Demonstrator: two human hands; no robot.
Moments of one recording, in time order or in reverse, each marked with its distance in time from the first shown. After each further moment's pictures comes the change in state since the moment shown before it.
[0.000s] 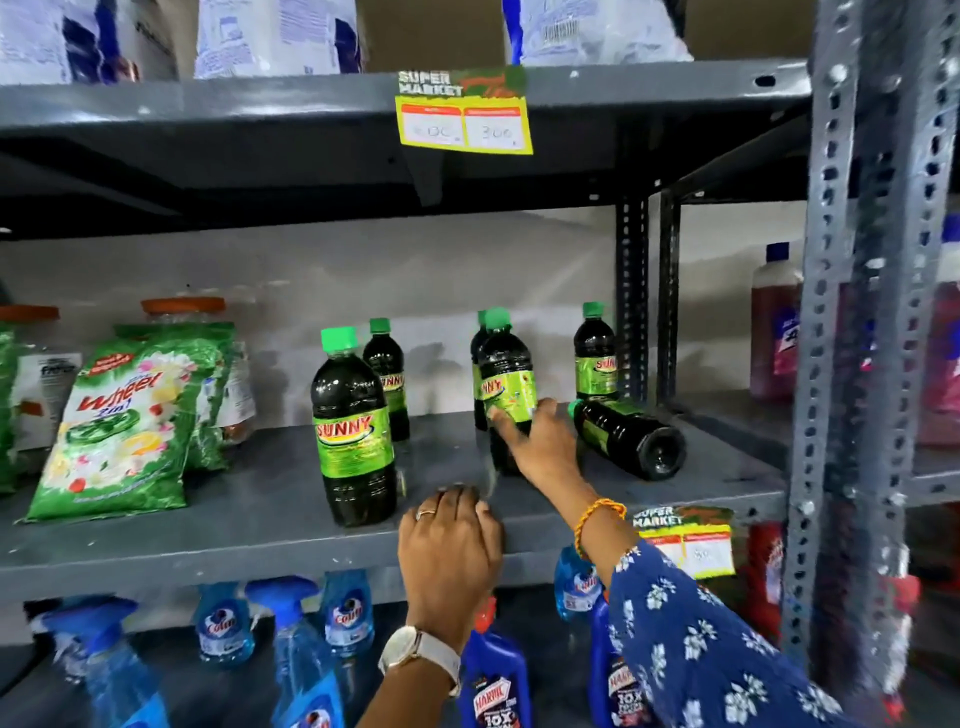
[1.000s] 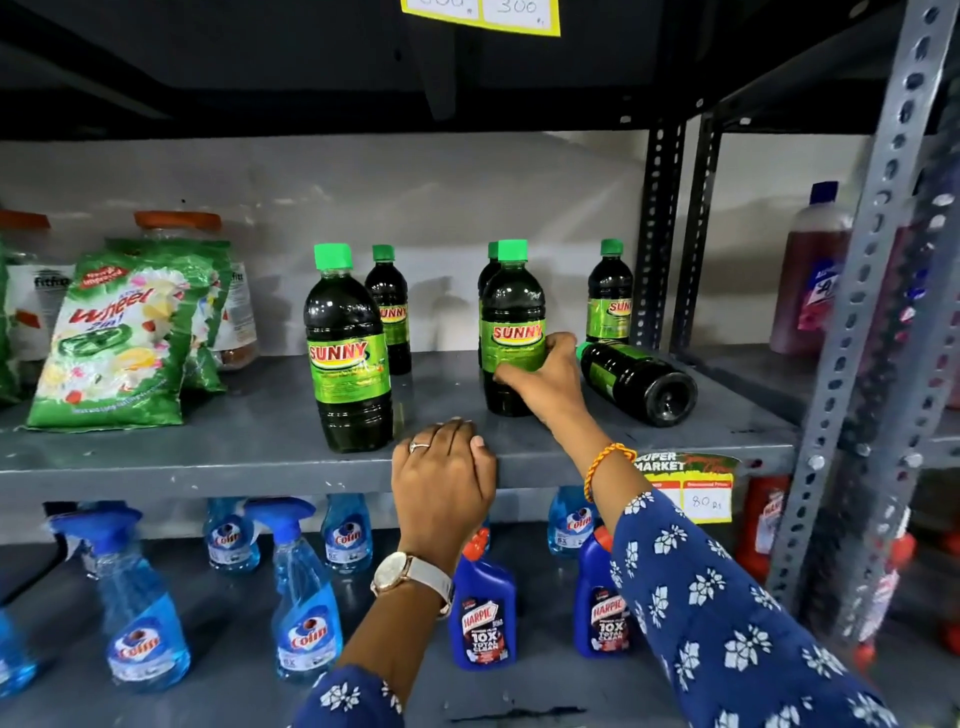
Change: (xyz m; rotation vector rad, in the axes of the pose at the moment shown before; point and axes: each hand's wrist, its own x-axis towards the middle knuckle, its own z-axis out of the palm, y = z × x) left_hand -0.003 -0.003 0.010 0.014 0.062 -0.018; right_hand 0.005 0.009 -0.002 0.368 -0.077 0.064
